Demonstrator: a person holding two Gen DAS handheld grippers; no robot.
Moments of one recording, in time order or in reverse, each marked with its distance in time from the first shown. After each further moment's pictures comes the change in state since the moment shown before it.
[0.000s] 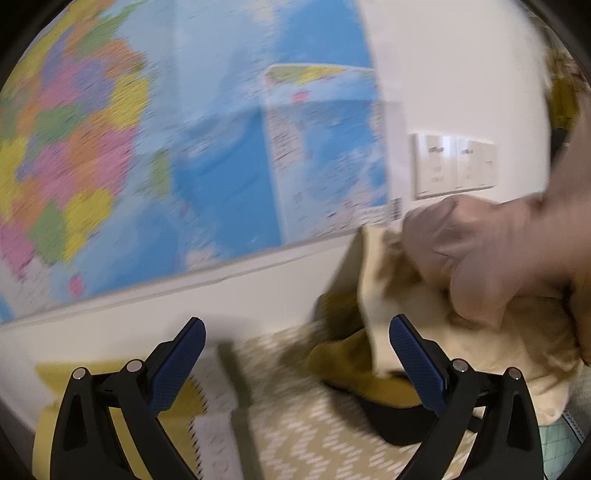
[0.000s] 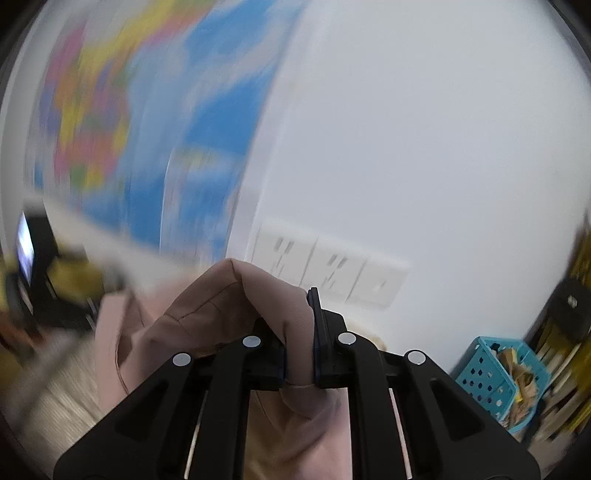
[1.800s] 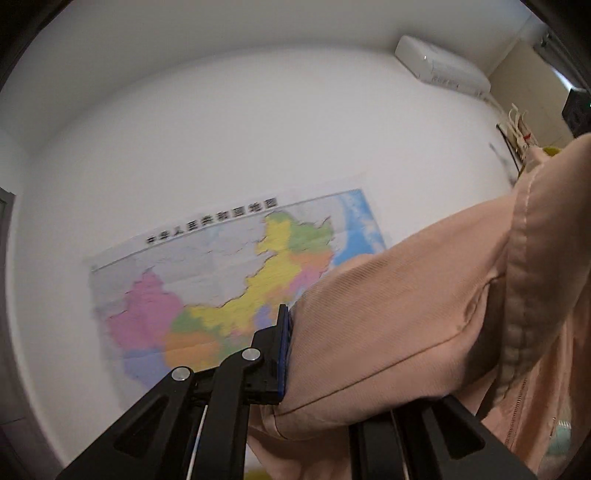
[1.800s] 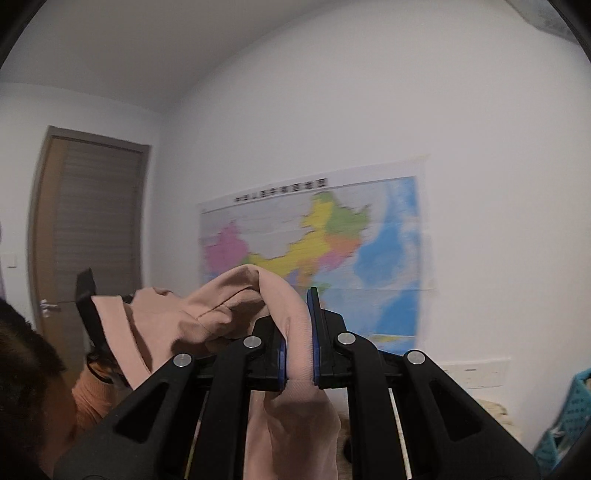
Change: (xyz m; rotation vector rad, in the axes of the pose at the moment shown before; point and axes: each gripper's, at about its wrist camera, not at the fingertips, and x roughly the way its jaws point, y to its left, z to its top) left arm -0.476 0.103 0.049 0.153 -0.561 0.248; right arm -0.292 0.034 0.110 0.206 -0.409 0.615
